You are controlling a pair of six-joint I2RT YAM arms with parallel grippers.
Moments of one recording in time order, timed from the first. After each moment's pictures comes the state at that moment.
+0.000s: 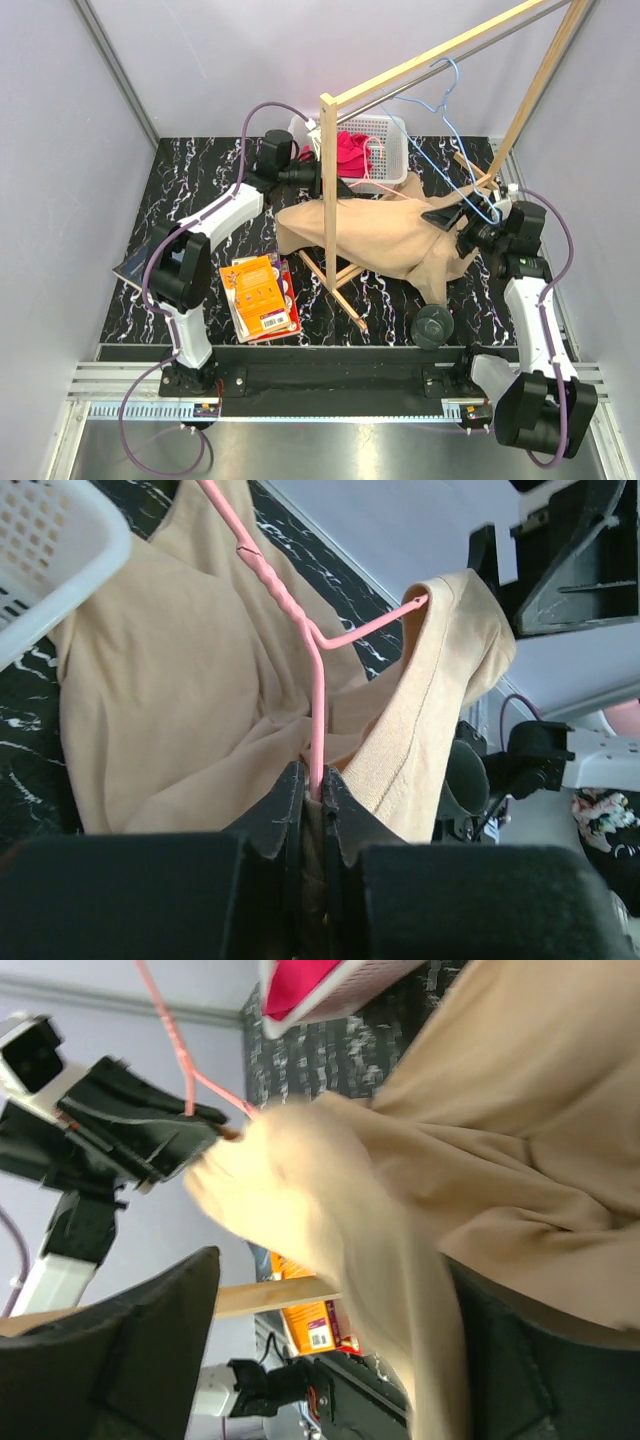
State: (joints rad) left arm -0.44 1.87 1.48 0.06 0.94 -0.38; right arm -0.18 1.00 0.75 -0.19 -0.79 0.85
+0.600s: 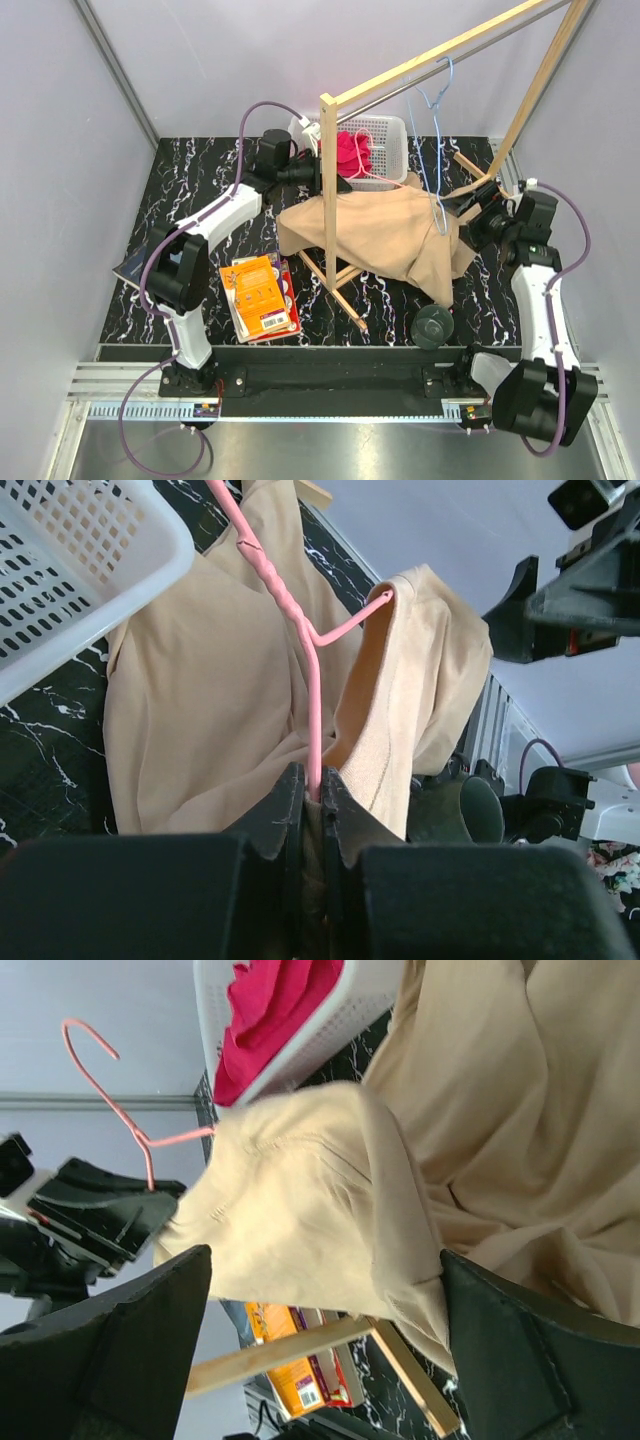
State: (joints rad) left arm -0.44 1.85 1.46 0.06 0.82 -0.43; right arm -0.24 1.02 0.81 -0.33 -0.60 0.85
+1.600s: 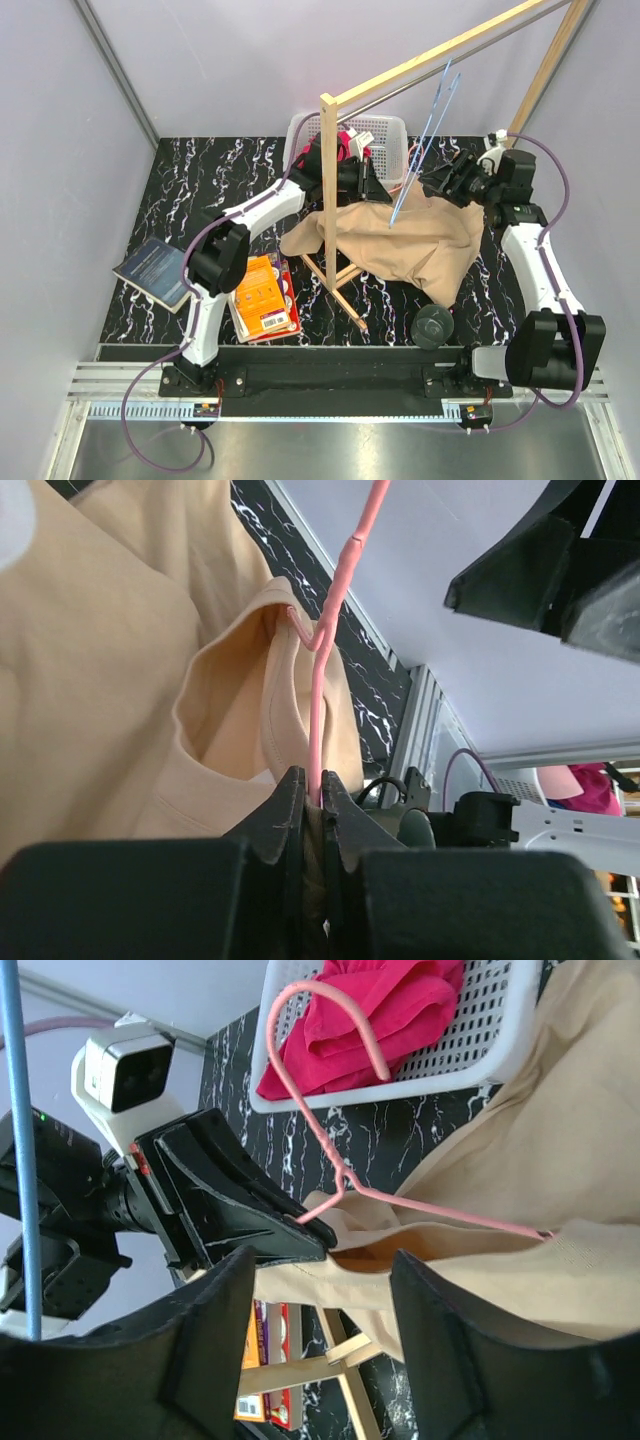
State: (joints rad) left arm -0.60 2.14 1.77 -0.02 0.81 -0.64; right arm -0.10 1.31 1.09 -0.19 -0.63 0.65
